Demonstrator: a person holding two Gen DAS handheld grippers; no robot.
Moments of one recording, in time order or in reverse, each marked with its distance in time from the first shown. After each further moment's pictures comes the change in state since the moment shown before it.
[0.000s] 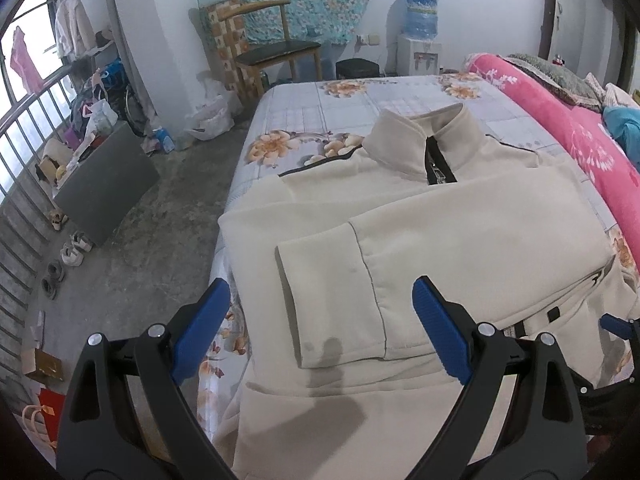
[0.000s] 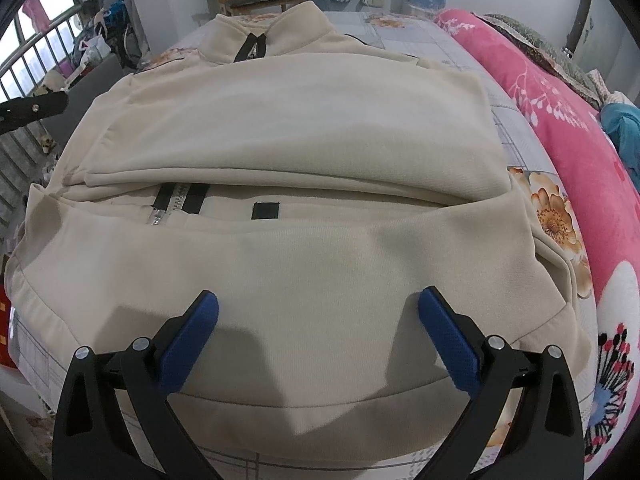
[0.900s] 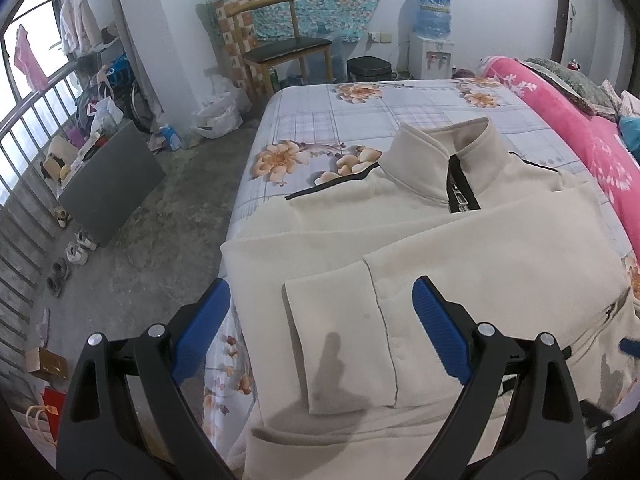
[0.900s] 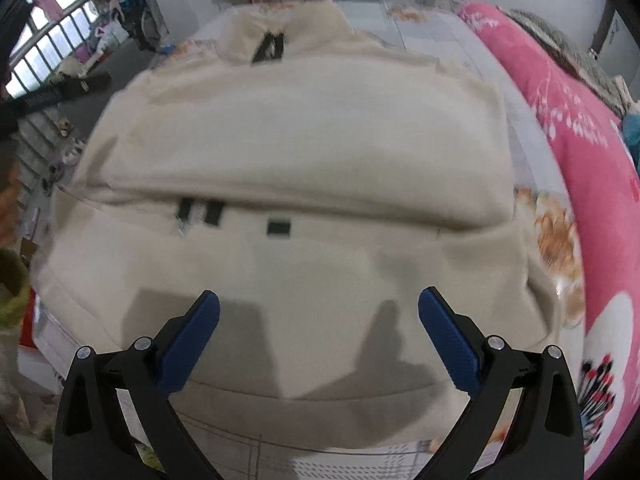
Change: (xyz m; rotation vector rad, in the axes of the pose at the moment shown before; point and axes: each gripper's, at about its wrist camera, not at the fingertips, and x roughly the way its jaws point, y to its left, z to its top) left arm 0.024 0.006 0.033 -0.019 0.013 0.034; right arm -0.021 -0.008 0.031 -0.049 0.073 0.086
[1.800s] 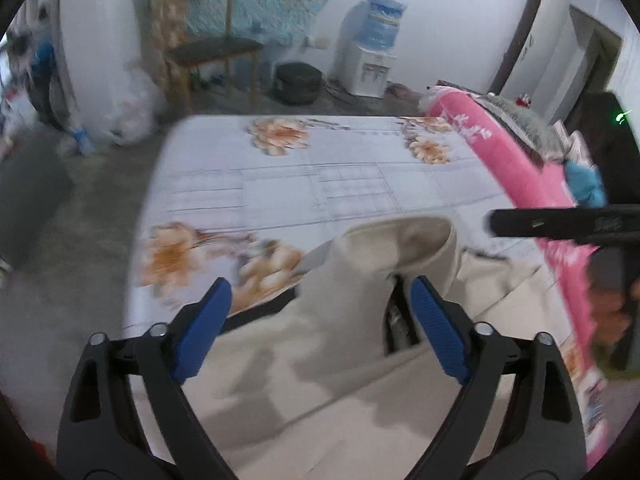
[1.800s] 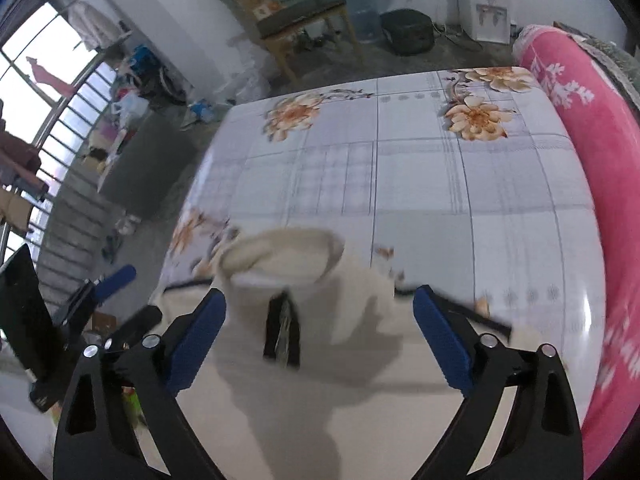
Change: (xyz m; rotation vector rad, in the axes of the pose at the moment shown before) left arm 0.091 -0.012 0.141 -0.051 0.038 -0.365; right arm 0.071 -0.042 0.304 0.131 0.023 0.282
